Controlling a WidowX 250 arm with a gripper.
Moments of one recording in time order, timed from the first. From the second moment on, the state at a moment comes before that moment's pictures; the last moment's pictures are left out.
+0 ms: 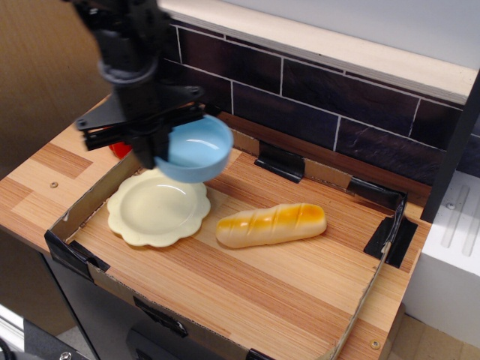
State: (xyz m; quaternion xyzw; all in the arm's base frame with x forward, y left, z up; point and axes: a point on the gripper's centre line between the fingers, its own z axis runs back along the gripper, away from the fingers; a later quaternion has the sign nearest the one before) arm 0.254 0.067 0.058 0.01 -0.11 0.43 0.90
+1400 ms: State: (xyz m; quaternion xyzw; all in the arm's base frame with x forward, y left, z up) arm 0.280 0.029 0.031 0.04 -0.09 0.43 0.90
